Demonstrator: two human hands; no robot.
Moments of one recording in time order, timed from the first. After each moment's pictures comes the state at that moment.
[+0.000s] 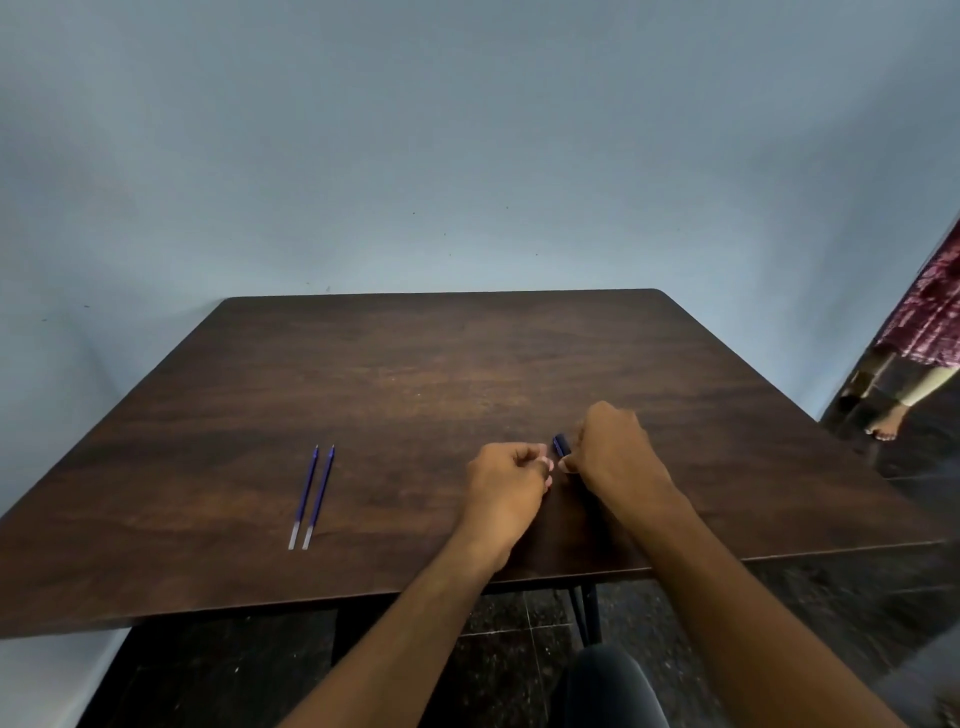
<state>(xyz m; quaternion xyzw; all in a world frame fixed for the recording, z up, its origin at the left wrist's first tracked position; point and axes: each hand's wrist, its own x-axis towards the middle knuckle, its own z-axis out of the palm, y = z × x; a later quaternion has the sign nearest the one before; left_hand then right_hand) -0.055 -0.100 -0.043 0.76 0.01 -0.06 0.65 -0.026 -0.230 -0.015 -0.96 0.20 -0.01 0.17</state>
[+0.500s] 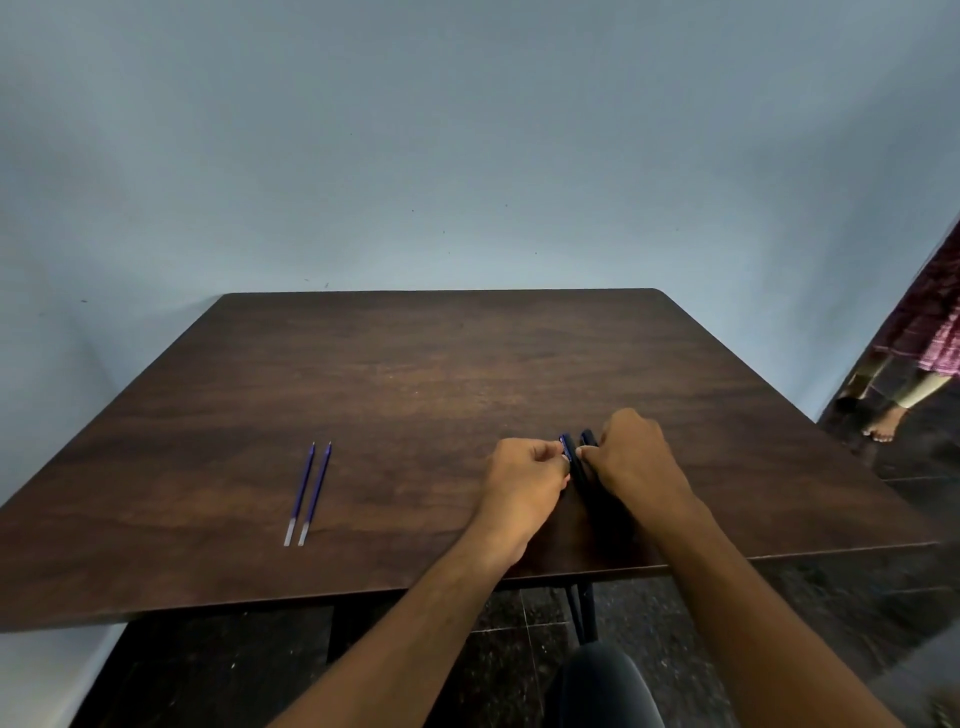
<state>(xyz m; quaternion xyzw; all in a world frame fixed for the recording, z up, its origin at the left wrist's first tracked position) -0.058 -0.119 -0.033 0.74 0.01 -0.09 0.67 -0.028 -0.254 -0.030 -0.95 0.23 -0.03 0.22</state>
